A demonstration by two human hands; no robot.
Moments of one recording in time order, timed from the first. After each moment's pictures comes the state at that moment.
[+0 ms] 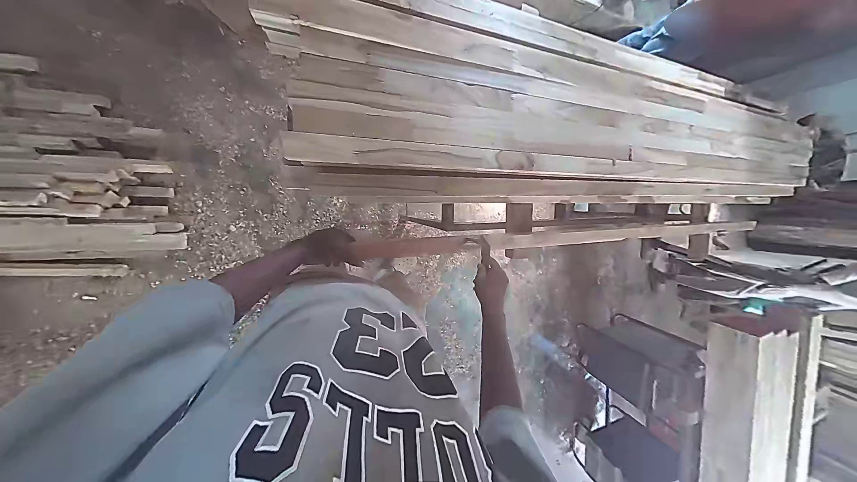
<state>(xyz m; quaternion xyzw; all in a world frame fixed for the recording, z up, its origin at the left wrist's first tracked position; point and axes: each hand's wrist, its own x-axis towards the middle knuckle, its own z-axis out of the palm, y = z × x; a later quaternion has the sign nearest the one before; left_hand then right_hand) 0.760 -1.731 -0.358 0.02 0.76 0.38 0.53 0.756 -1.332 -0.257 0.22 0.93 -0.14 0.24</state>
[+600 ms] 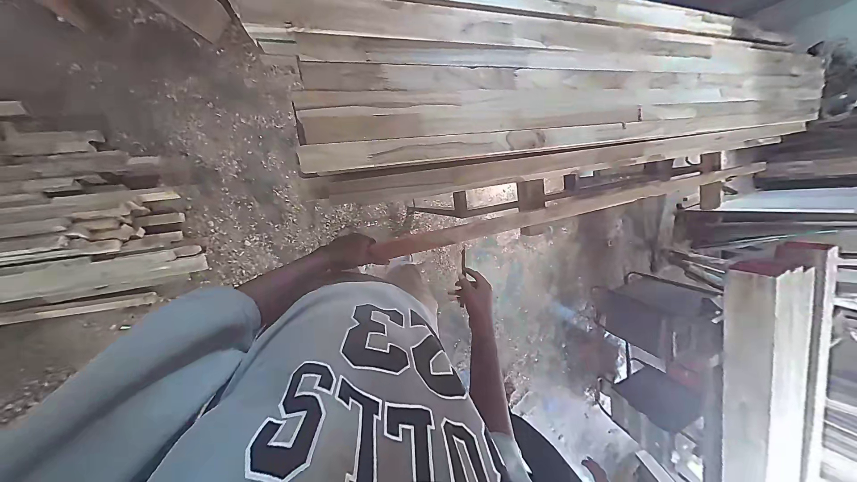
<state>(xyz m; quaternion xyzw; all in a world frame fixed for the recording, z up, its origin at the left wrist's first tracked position) 0.756 -1.742 -0.374 0.12 0.78 0.31 0.52 0.841 -1.422 -0.265 0.42 0.75 -0.46 0.22</state>
